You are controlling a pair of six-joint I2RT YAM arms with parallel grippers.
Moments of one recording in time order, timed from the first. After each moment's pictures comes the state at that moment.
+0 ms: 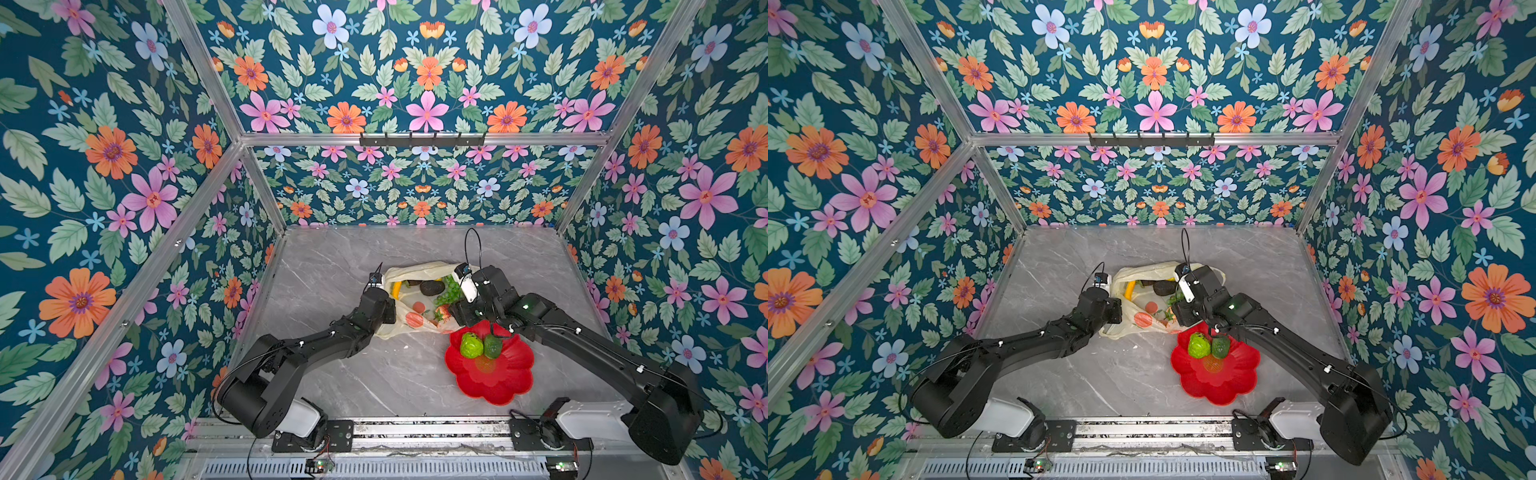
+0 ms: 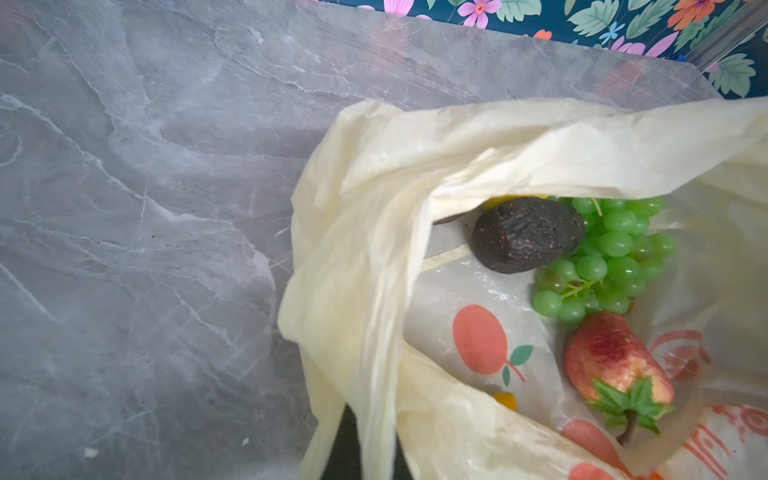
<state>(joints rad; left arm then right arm) -0.63 1.46 0.63 0.22 -0.22 -0.42 0.64 1.31 1.03 -0.51 -0.04 0.05</state>
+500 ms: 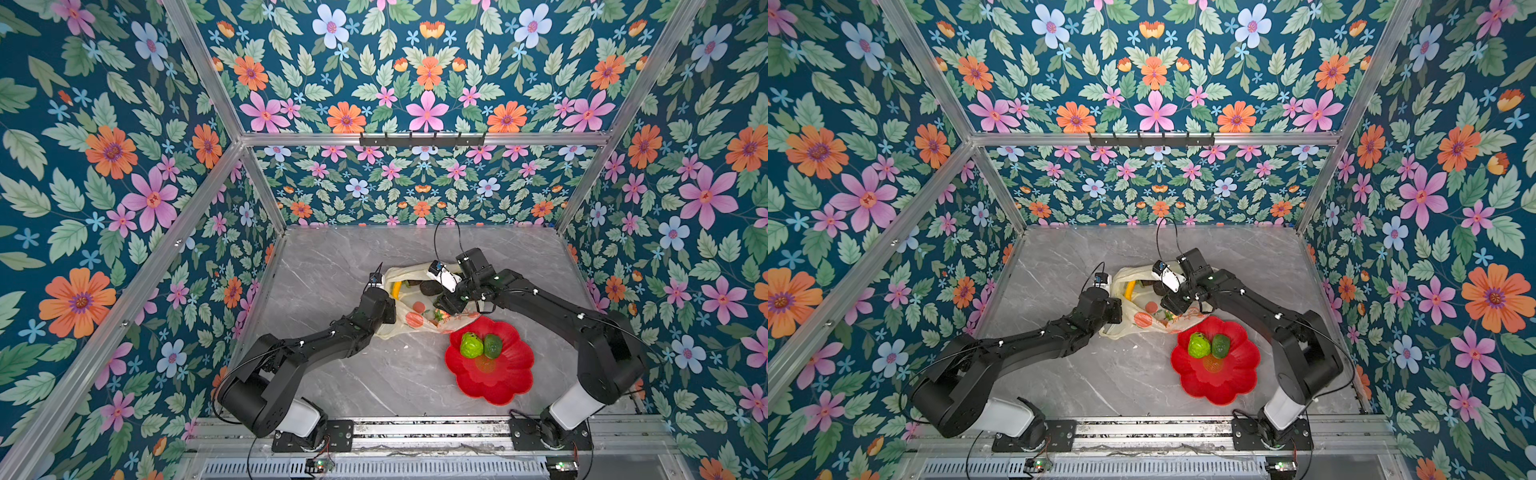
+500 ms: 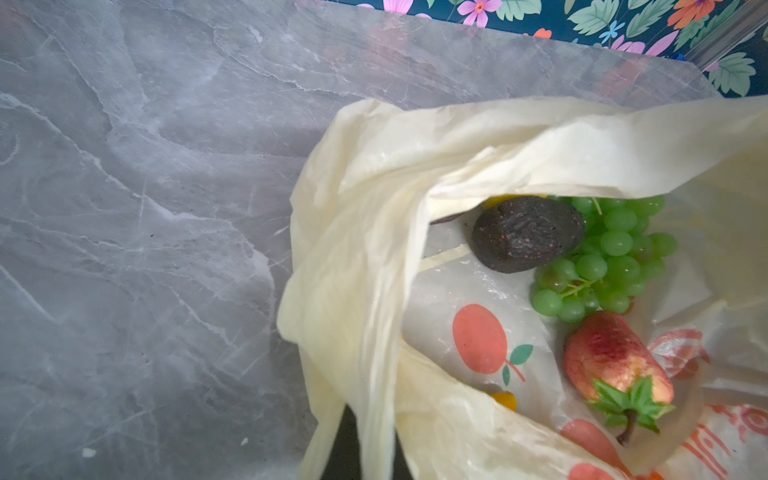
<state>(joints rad) -0.63 1.46 0.63 0.22 -0.22 -0.42 0.55 1.70 1.24 -0.49 -0.28 -0.37</state>
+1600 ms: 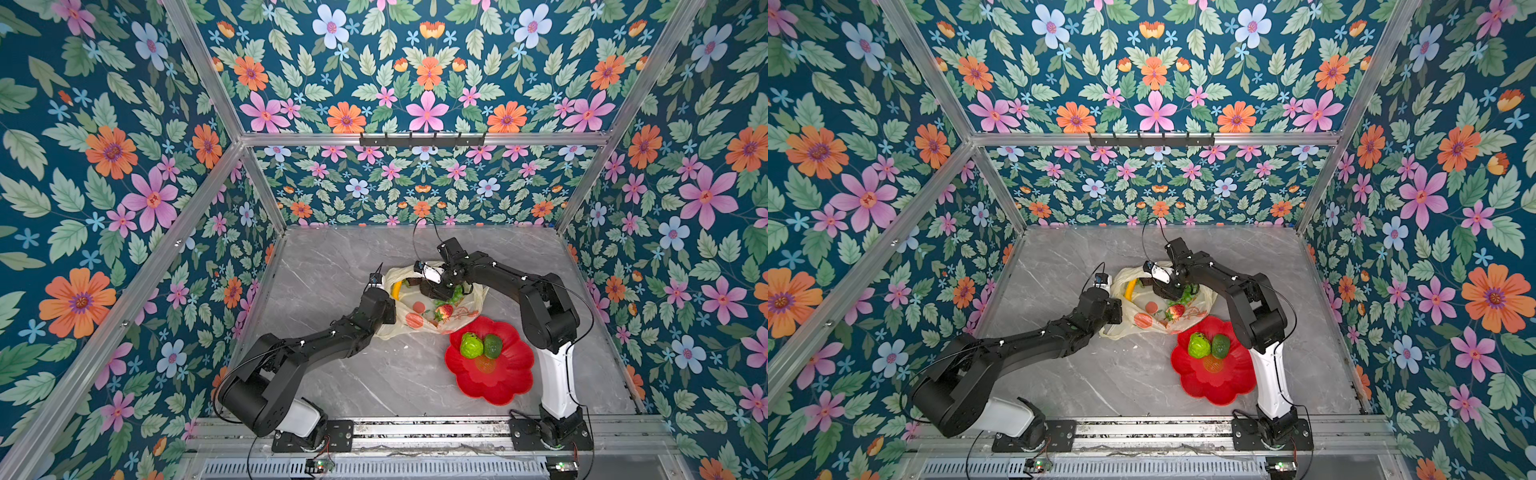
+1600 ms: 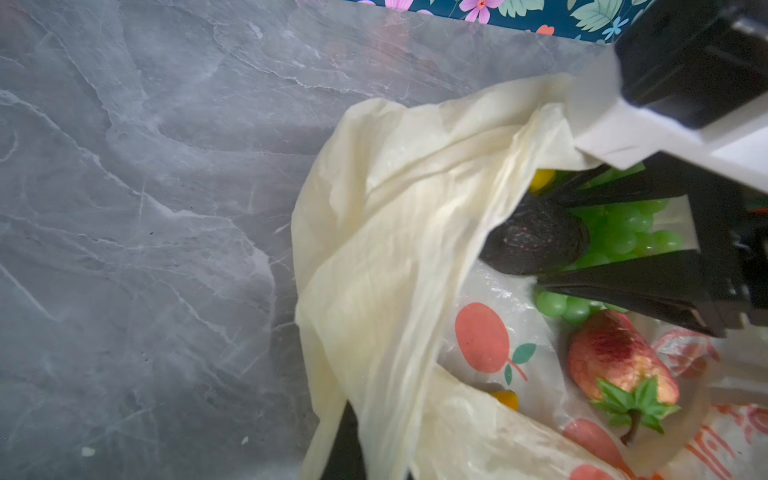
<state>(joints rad) -0.63 1.47 0.63 0.22 -0.22 -0.42 0.50 2.12 1.61 -0.60 -0.21 -0.68</state>
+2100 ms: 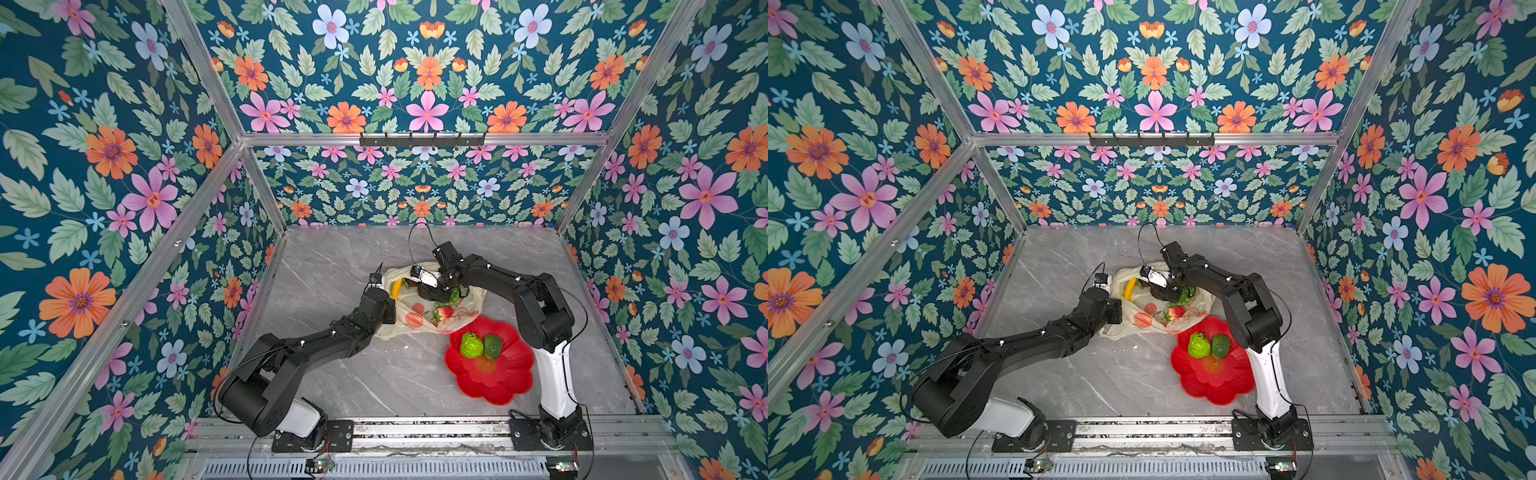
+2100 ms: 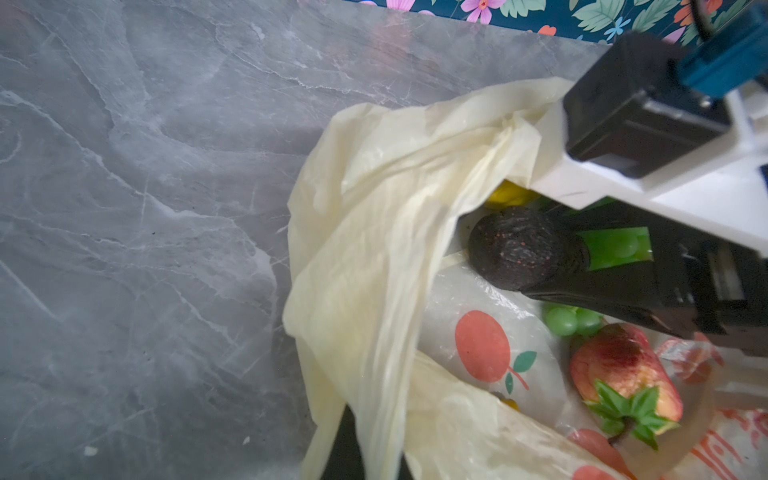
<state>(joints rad) -0.63 1.47 0.63 0.22 -0.23 -0.42 0.52 2.15 1.60 -0.59 -0.18 -0.68</state>
